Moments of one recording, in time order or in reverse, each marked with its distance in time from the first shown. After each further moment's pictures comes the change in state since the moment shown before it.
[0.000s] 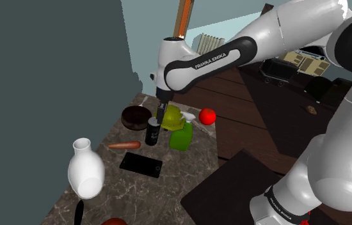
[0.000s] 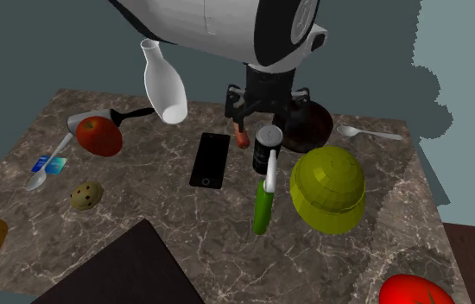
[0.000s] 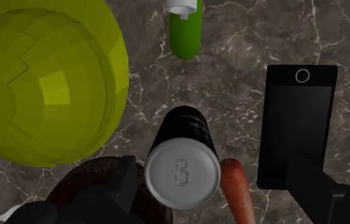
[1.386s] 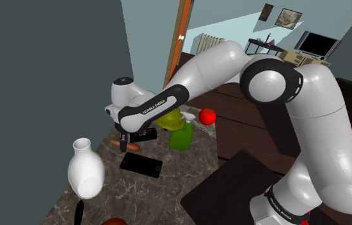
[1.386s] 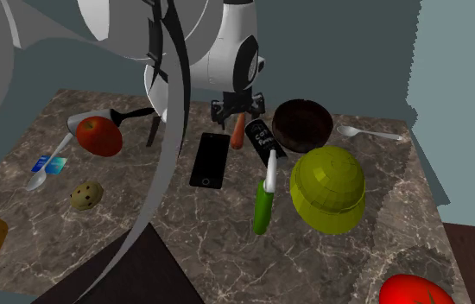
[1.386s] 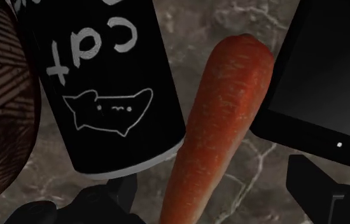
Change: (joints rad) arm 0.148 0.578 0.038 0.466 -0.101 0.110 -0.065
